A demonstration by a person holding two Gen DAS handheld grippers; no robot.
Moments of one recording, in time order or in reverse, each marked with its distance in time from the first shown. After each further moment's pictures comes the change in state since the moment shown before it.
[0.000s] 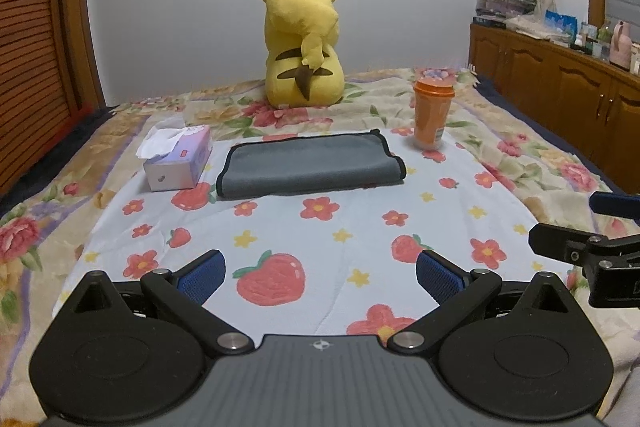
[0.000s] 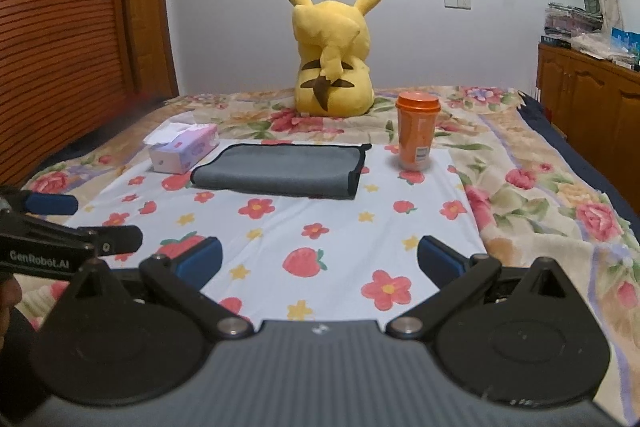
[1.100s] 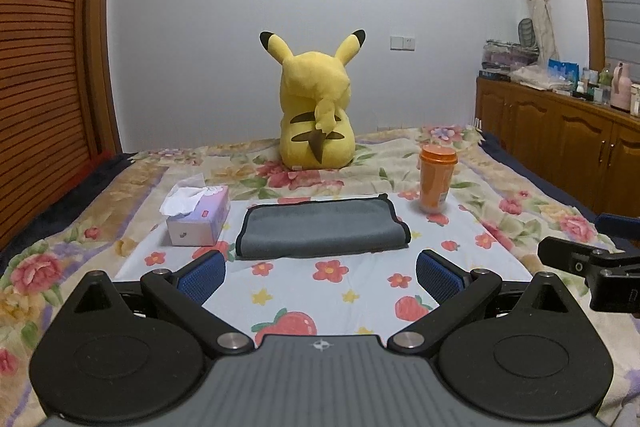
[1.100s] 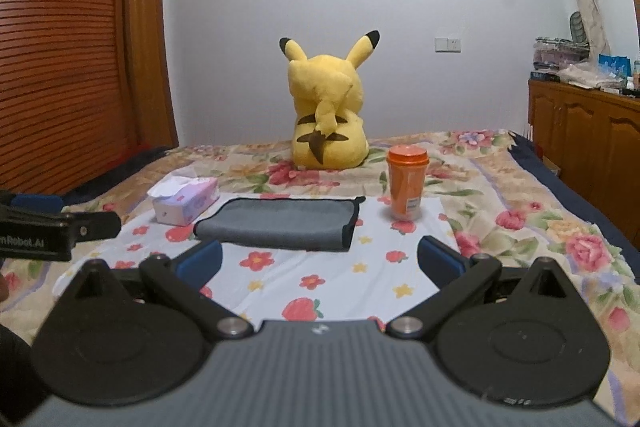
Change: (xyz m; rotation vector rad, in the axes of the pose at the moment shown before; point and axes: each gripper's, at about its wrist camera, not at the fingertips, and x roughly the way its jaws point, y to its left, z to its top) left arm -0.040 0.005 0.021 -0.022 -0.171 0.032; right arm -0.027 -0.006 0.012 0.013 -0.160 -0.012
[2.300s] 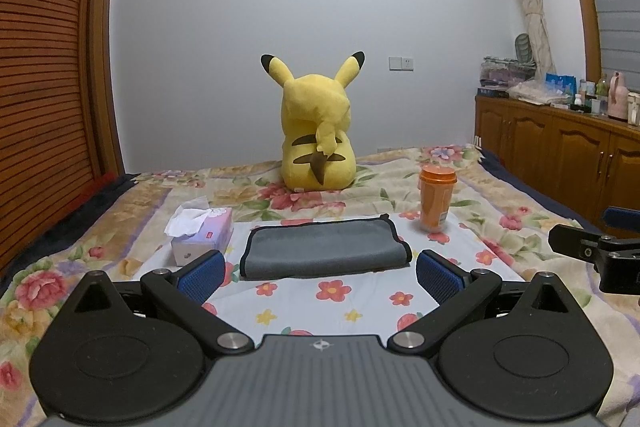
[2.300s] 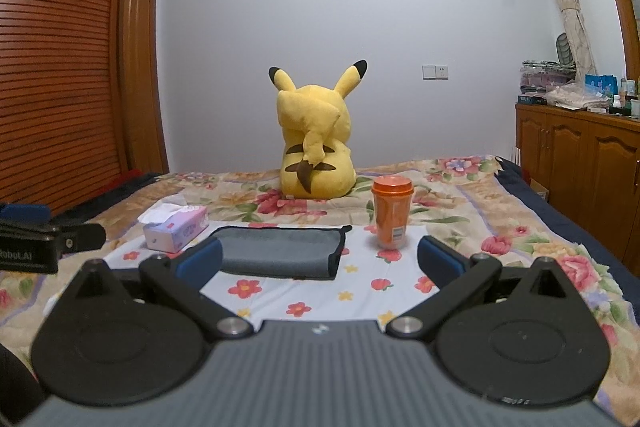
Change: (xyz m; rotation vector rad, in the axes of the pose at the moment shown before) left arm -0.009 0.000 0.001 0.011 -0.069 0.004; right arm -0.007 -0.006 0.005 0.001 -0.084 -0.027
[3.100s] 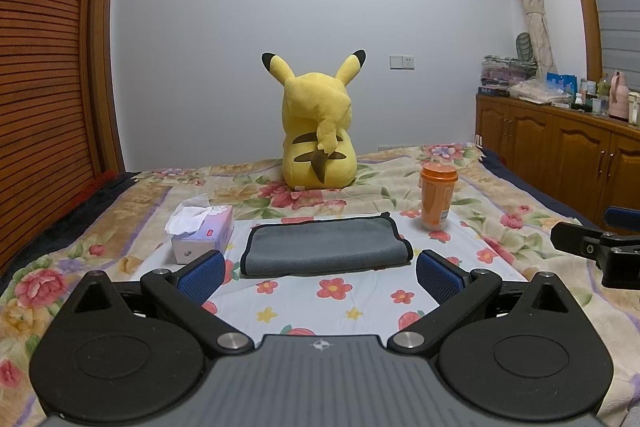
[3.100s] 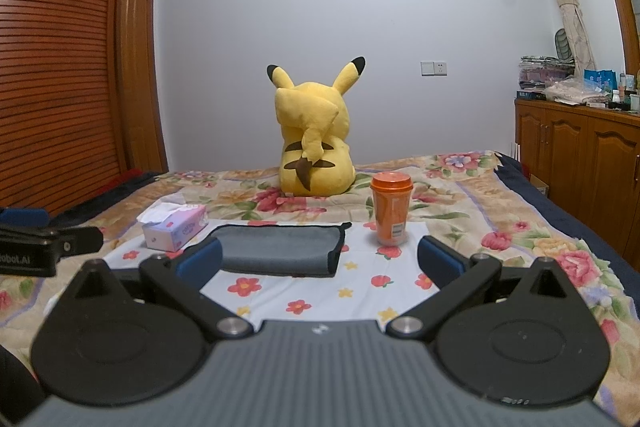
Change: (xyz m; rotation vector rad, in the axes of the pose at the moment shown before) left arm 0.002 0.001 -0.002 -0.001 0.003 0.000; right arm 0.000 -0.003 -0.004 0.012 0.007 0.000
